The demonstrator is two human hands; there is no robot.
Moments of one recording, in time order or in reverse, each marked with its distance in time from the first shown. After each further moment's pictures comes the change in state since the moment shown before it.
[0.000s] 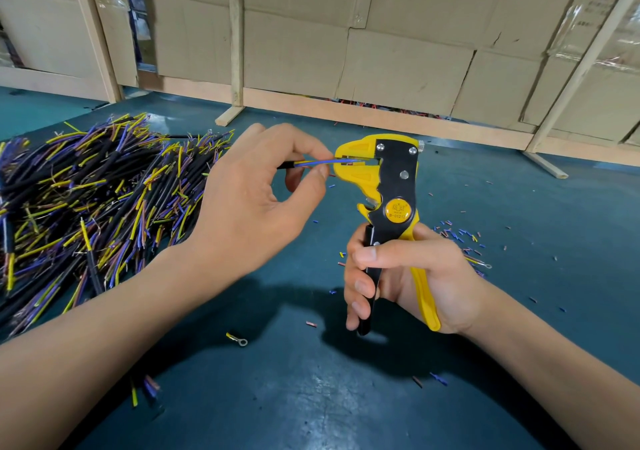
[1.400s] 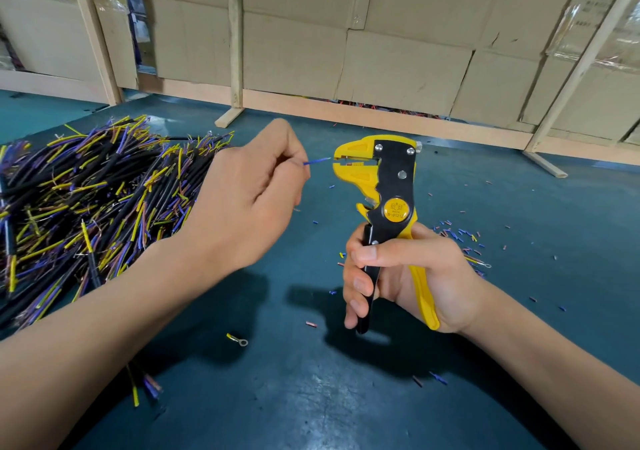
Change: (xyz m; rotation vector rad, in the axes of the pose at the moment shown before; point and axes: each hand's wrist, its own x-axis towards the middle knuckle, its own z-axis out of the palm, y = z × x) left_hand 0.006 0.001 -0.010 -0.097 -0.144 -0.117; right_hand 0.001 0.000 0.000 0.017 -0.011 -0.003
